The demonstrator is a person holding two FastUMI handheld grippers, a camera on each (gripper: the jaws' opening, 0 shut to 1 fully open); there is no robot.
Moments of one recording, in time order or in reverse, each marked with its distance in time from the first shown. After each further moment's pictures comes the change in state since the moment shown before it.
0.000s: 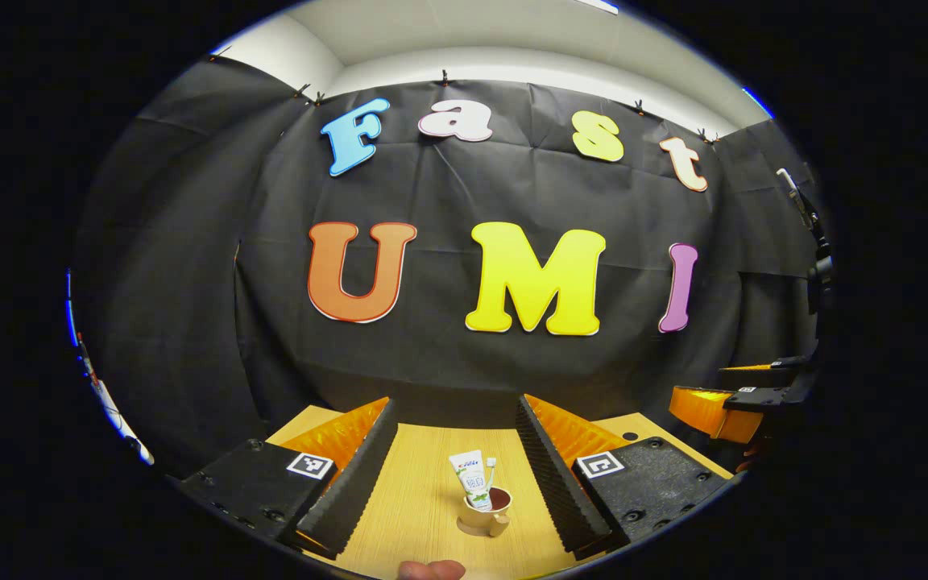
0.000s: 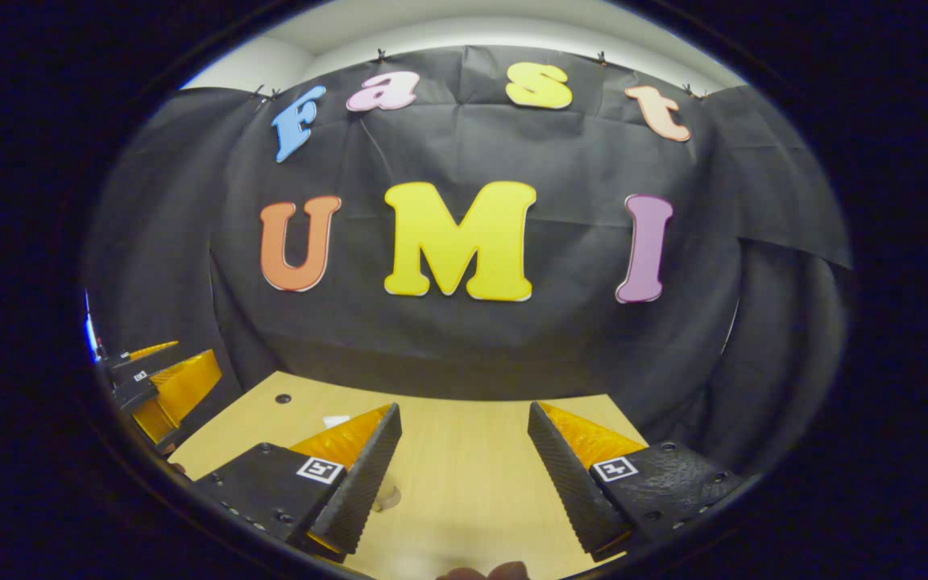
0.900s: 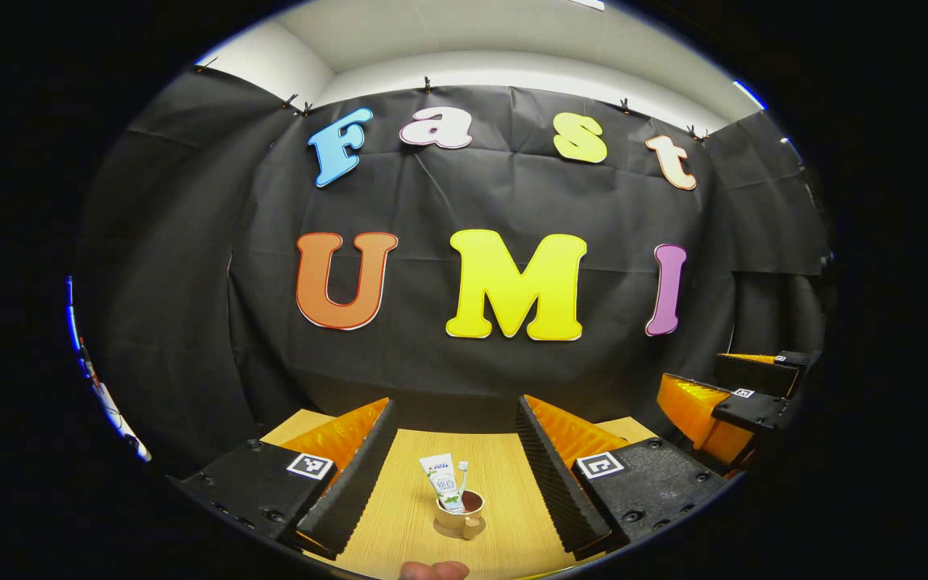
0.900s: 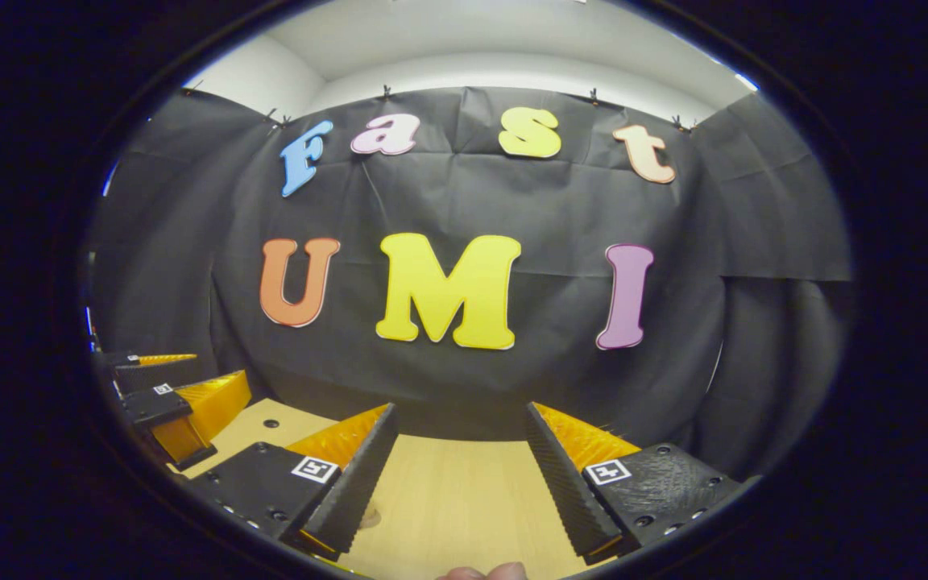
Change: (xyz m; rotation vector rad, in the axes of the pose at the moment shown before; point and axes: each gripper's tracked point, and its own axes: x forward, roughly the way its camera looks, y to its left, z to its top) left arm -0.004 -0.037 -0.002 0.014 -0.007 0.004; right arm -0.012 -0.003 0.020 -0.030 -0.125 -0.017
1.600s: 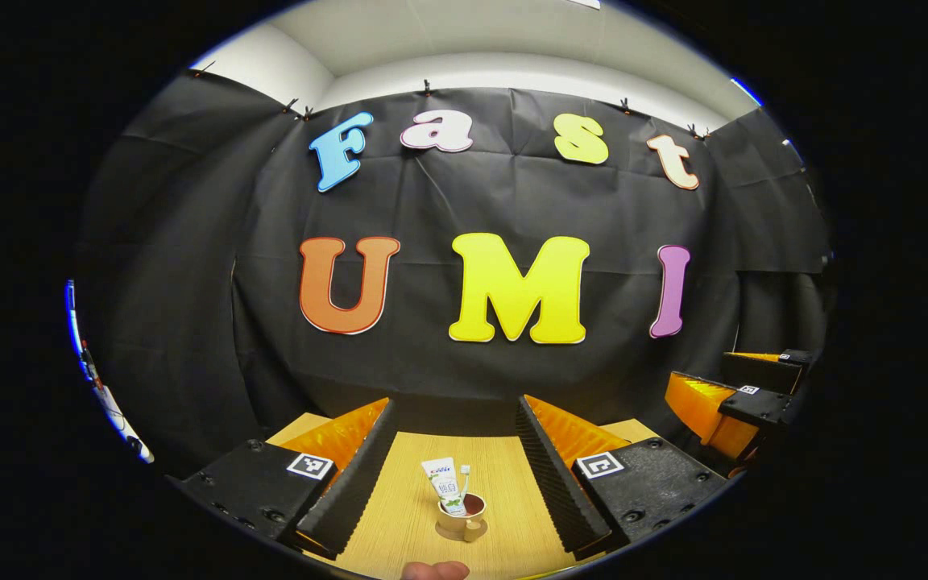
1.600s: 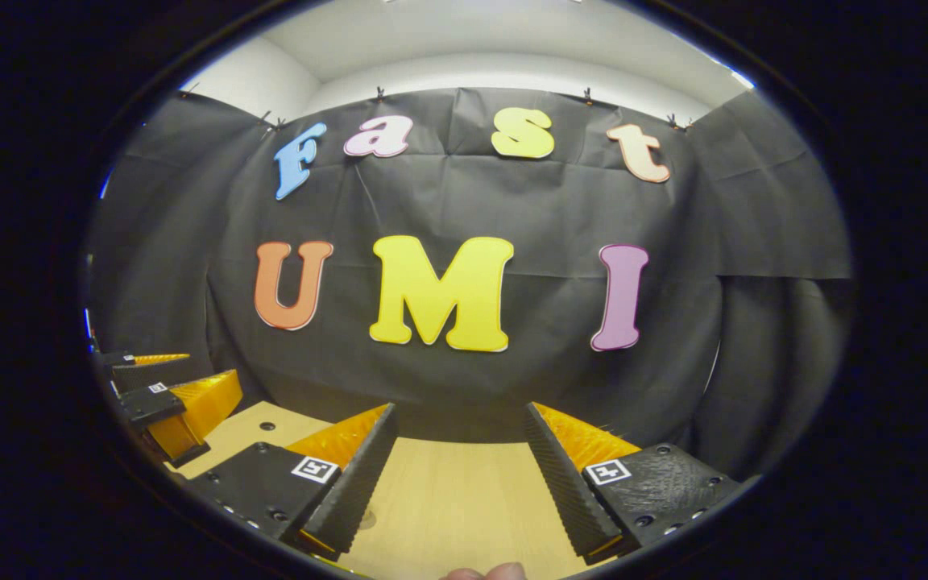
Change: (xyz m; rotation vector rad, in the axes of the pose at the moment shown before) left arm 0.001 -0.001 0.007 0.013 -0.019 0.018; right arm 0.001 -0.002 -0.001 0.012 -0.007 -0.017
